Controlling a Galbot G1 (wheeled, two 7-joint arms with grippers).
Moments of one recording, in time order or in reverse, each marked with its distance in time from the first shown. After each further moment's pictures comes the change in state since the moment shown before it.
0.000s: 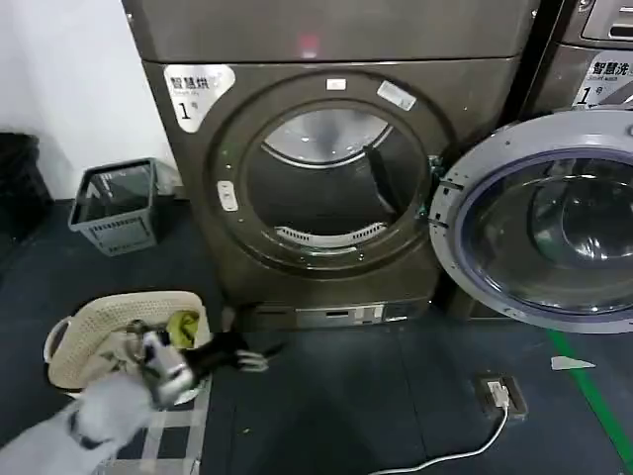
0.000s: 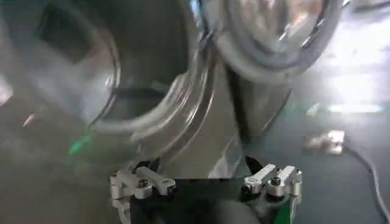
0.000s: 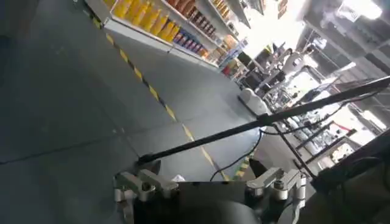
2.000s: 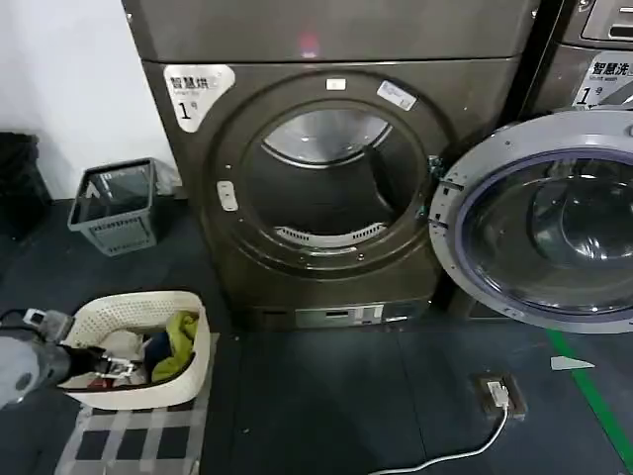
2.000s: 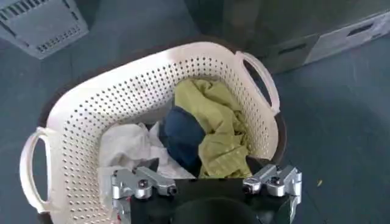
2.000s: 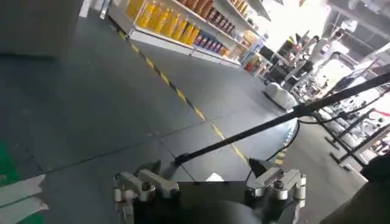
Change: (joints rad) left arm 0.071 0.211 -0.205 0.166 -0.431 0.507 -0.126; right arm 0.008 0.048 -0.039 0.027 0.035 0.028 -0.060
